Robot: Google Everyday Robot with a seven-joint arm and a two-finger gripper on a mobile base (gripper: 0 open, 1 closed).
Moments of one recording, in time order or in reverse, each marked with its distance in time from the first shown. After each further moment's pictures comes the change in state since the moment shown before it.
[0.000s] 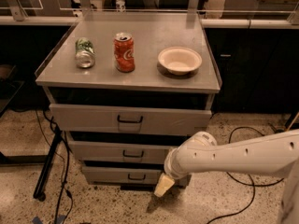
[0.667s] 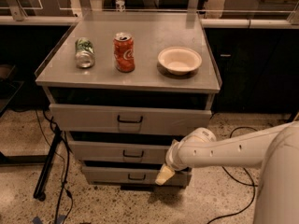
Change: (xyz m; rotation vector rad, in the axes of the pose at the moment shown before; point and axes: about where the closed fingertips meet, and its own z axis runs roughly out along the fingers) arm 0.002 -0.046 0.018 0.087 -0.034 0.053
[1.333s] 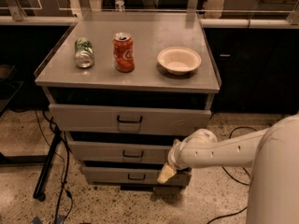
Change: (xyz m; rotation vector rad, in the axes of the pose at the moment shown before) arm 0.011 -0.012 0.010 0.023 -0.009 0.000
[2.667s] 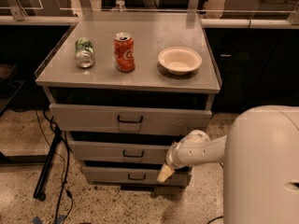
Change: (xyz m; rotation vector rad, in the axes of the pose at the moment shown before) arm 0.011 -0.012 0.054 -0.012 0.022 -0.006
